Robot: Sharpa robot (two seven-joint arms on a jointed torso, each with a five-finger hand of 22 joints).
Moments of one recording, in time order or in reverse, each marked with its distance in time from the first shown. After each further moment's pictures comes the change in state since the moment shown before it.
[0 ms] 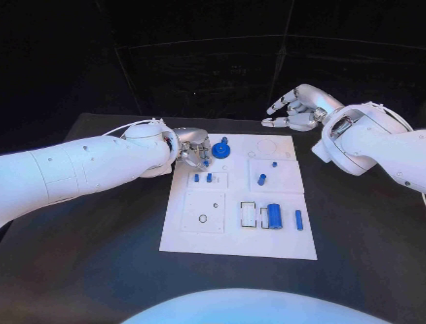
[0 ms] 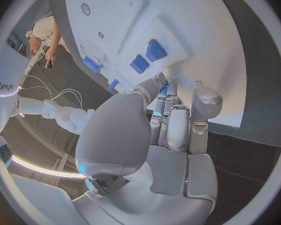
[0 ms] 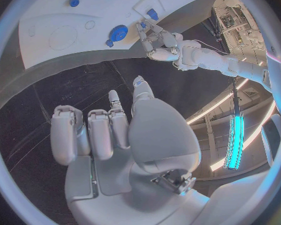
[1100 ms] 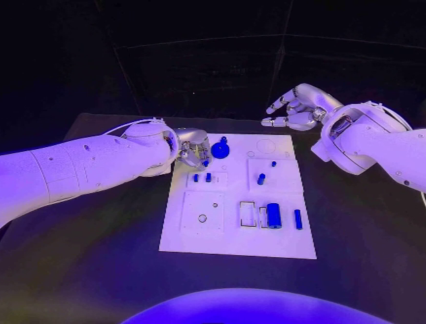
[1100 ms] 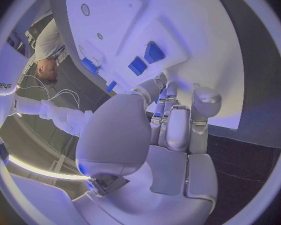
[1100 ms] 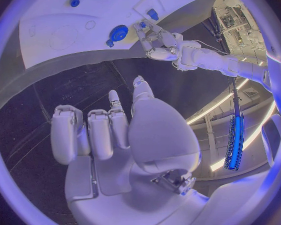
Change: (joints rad) left arm 0.001 0.008 0.001 -0.008 0.000 0.022 -0.024; left_hand -0.019 -0.019 0.013 -0.009 0.000 -0.090 0.021 -0.073 -0.033 -0.037 0.021 -0.050 -0.006 0.004 0.004 0.000 -0.019 0.000 -0.007 0.000 -0.005 -0.002; right arm 0.000 -0.002 0.000 0.000 0.000 0.001 -0.002; right_hand 0.004 0.004 -0.003 0.003 0.000 0.000 0.000 0.000 0.000 0.000 0.000 -0.010 0.000 0.000 0.000 -0.003 0.001 0.000 -0.004 -0.003 -0.006 0.001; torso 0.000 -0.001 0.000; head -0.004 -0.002
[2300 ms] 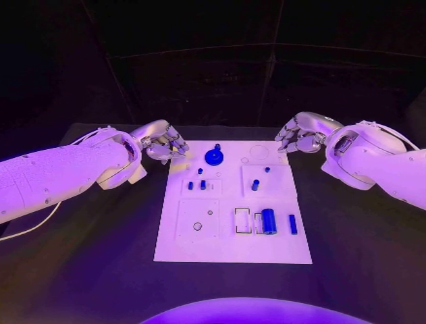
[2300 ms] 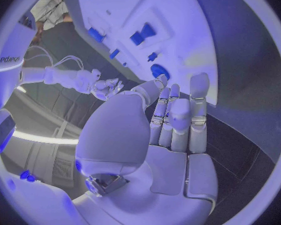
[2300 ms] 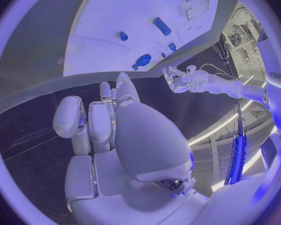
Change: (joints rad) left arm 0.005 -0.179 0.000 0.070 0.343 -0.211 0.185; left_hand -0.023 0.003 0.043 -0.004 0.000 0.040 0.022 0.016 0.002 -0.026 0.016 -0.018 0.005 -0.121 0.018 -0.168 -0.300 0.032 -0.156 0.021 -0.280 -0.223; right arm -0.054 -0.057 -0.005 -0.042 -0.193 0.106 -0.022; right_hand 0.300 0.026 -0.044 -0.005 -0.060 0.083 0.000 -0.004 -0.003 -0.373 0.002 -1.155 -1.014 0.000 -0.008 -0.217 -0.237 0.047 -0.133 -0.006 -0.160 -0.157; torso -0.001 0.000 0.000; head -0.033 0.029
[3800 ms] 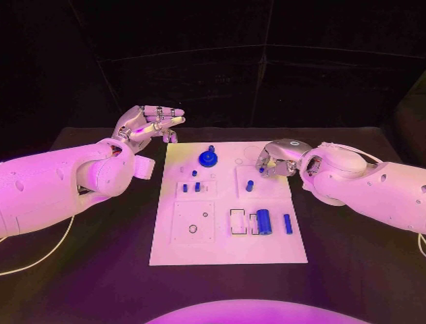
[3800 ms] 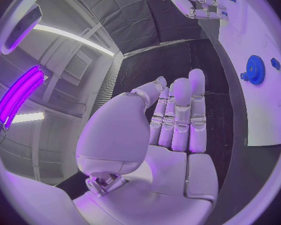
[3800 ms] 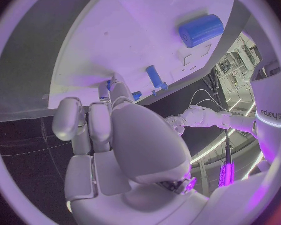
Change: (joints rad) left arm -0.004 -0.036 -0.003 0.117 0.969 -0.005 0.403; left_hand -0.023 0.024 -0.036 0.017 0.000 0.006 -0.005 0.004 -0.003 0.016 -0.005 0.034 0.004 -0.115 0.003 -0.168 -0.256 -0.001 -0.050 0.003 -0.095 -0.063; right arm -0.095 0.067 0.000 -0.018 -0.252 0.095 0.022; right_hand 0.068 0.024 0.051 -0.031 -0.062 0.023 0.010 -0.054 0.000 0.007 0.020 -0.061 -0.169 0.004 0.018 0.018 0.020 0.000 0.018 0.018 0.015 0.039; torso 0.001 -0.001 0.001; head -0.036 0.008
